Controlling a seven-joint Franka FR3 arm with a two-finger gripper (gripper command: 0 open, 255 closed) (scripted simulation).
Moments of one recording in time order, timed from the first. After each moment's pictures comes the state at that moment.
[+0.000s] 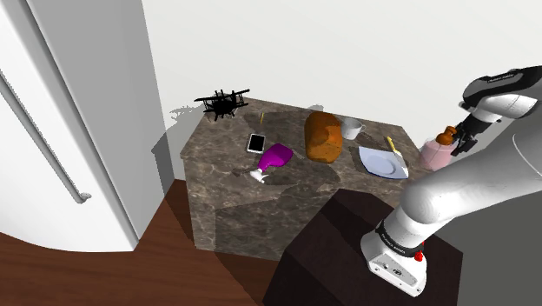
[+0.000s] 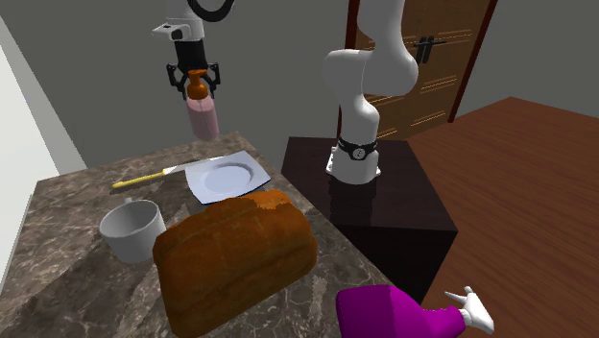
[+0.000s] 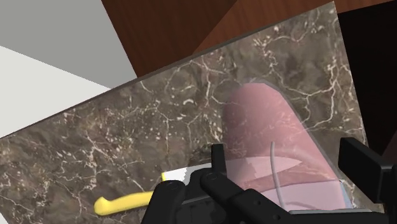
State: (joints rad) arm -0.37 -0.34 -1.20 -2.28 -0.36 2.16 -1.70
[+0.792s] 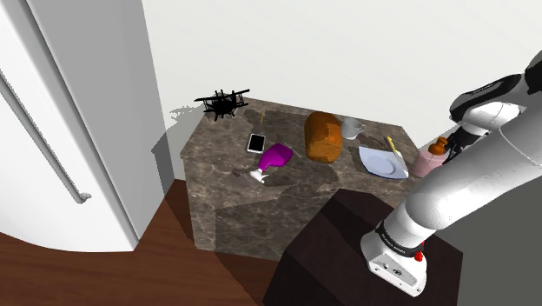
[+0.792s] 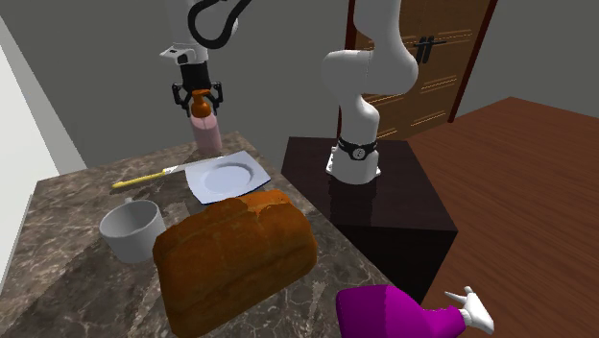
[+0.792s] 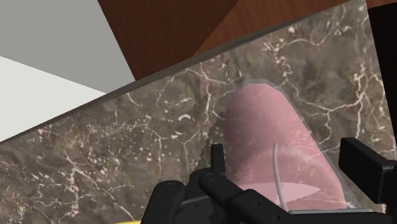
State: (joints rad) arm -0.18 -0.21 -1.44 -2.35 -0.26 2.34 -1.78
